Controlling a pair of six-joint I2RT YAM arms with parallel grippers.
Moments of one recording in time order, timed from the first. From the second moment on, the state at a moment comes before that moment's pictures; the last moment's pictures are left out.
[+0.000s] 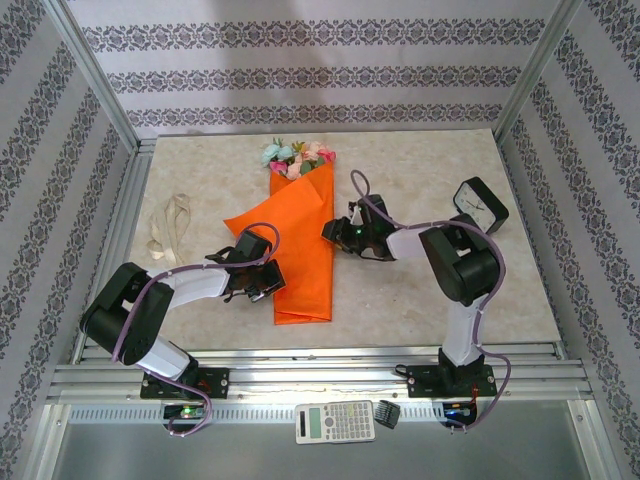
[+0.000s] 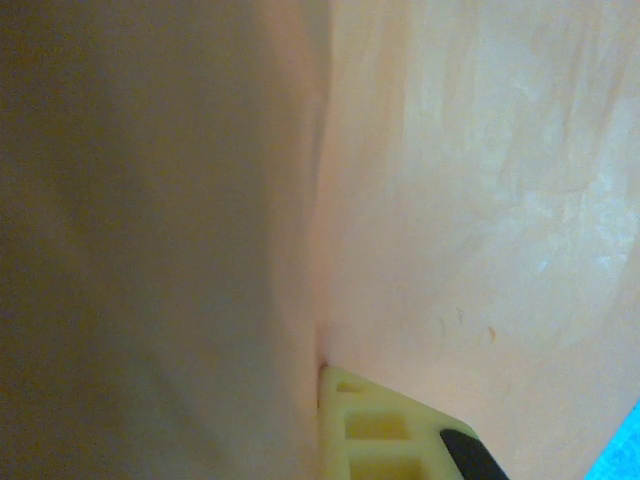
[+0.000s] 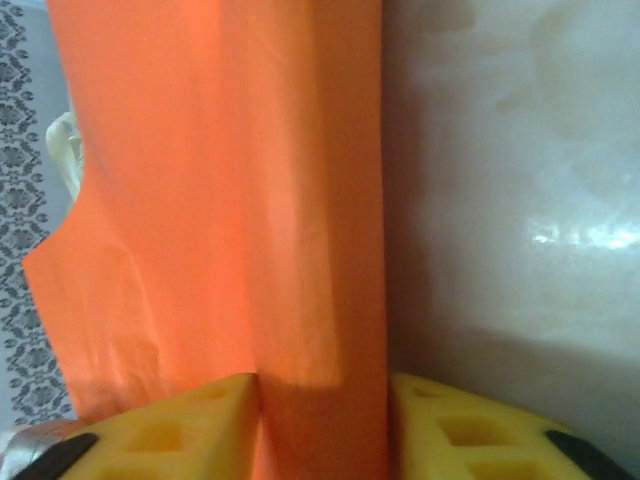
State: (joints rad) left arm -0.49 1.54 0.63 -0.20 0.28 -1.00; right arm 0.44 1.94 0.92 0.31 -0.53 0.95
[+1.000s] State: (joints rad) left arm -0.47 1.45 0.81 -0.54 0.28 -1.16; right arm 0.38 1.94 0.99 0.23 -0.54 0.94
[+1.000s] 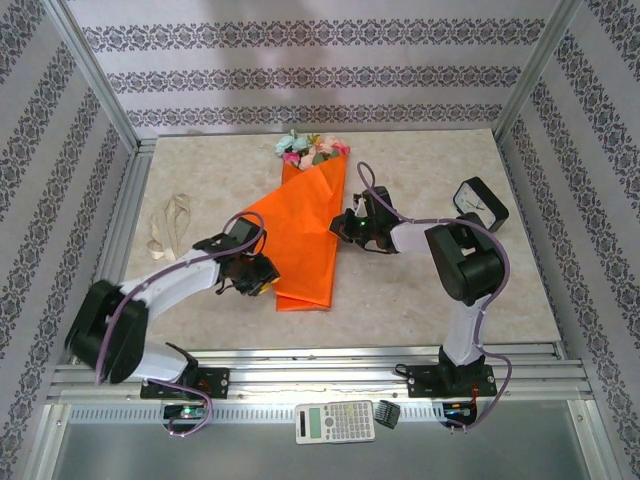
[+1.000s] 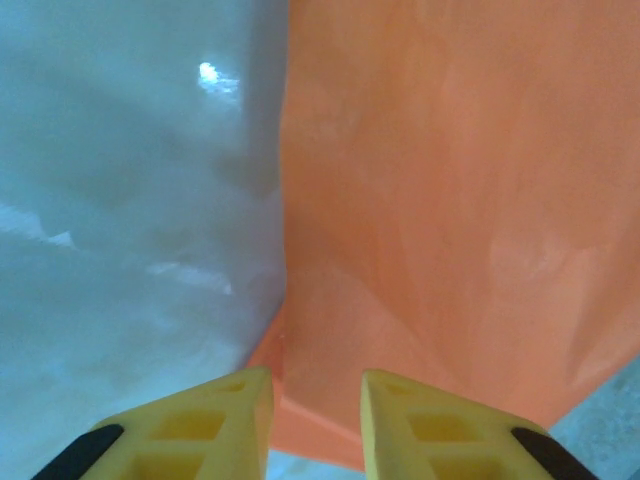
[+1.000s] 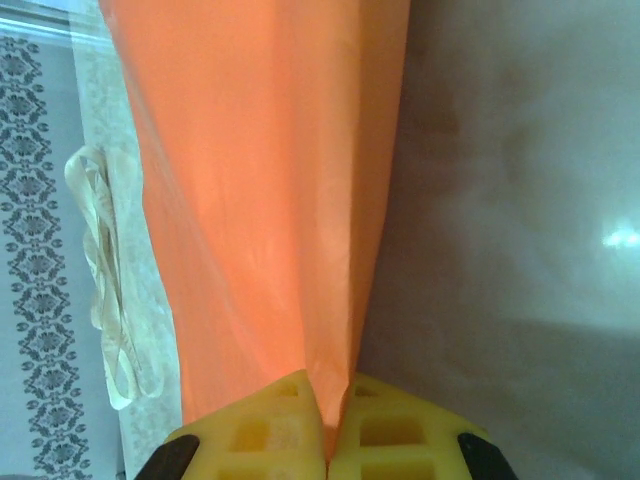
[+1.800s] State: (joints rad) left arm -0.48 1.76 0.95 -0.37 0.35 -1.16; right arm 0.32 2.04 1.14 0.12 -0.66 0.86
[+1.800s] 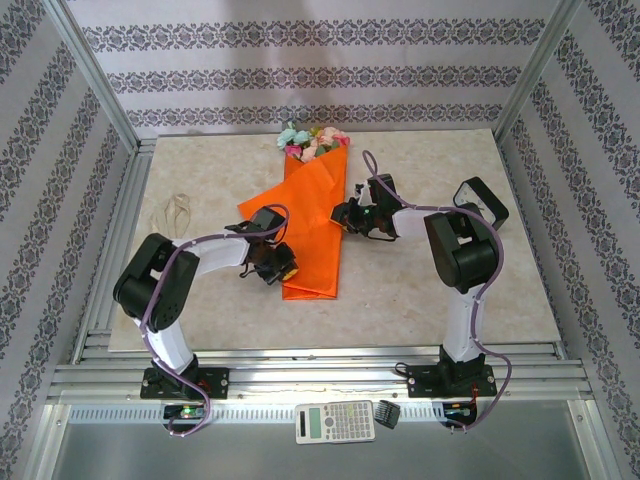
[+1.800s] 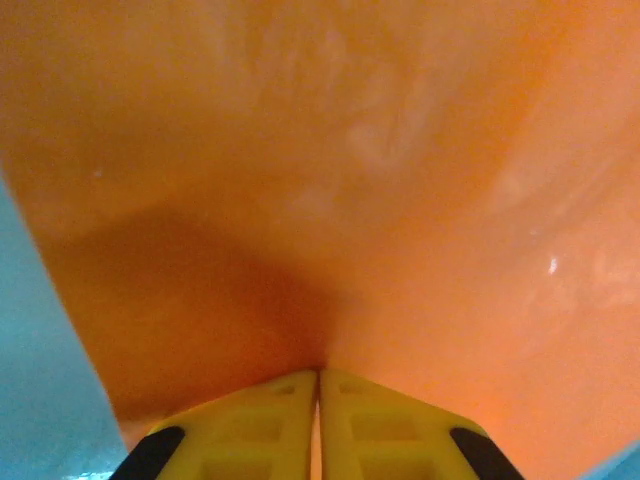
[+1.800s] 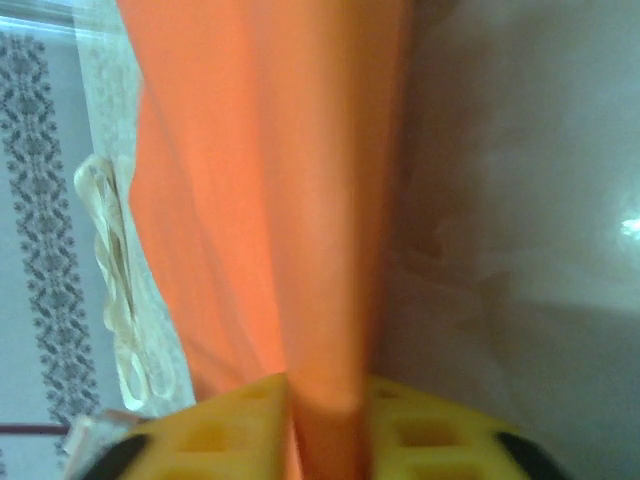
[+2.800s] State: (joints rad) left arm -0.48 1.74 0.89 -0.29 0.36 -1.16; right arm 0.51 1.76 0.72 0.17 -0.61 0.91
